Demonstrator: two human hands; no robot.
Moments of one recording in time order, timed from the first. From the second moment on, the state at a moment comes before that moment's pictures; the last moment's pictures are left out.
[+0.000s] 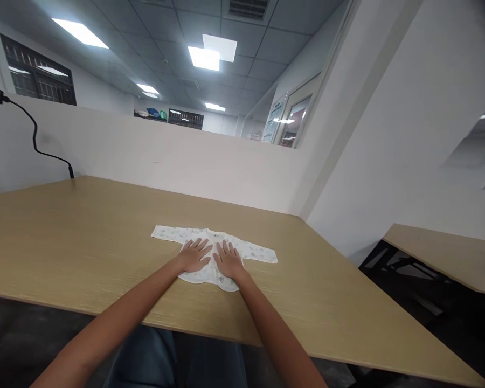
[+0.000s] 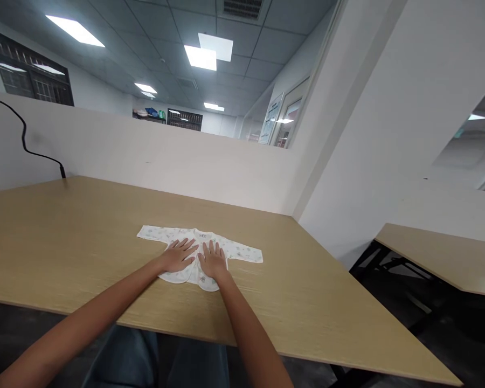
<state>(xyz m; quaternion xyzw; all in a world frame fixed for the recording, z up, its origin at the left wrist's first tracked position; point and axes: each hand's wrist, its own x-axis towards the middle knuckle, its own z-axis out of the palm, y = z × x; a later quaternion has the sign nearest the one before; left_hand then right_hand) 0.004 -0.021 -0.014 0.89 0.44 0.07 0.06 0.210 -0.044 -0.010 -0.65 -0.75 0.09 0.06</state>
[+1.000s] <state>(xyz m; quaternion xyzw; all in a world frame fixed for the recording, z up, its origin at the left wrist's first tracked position) -0.015 -0.030 0.026 0.84 0.35 0.37 0.16 0.226 -0.056 0.006 -0.43 -0.72 0.24 0.48</state>
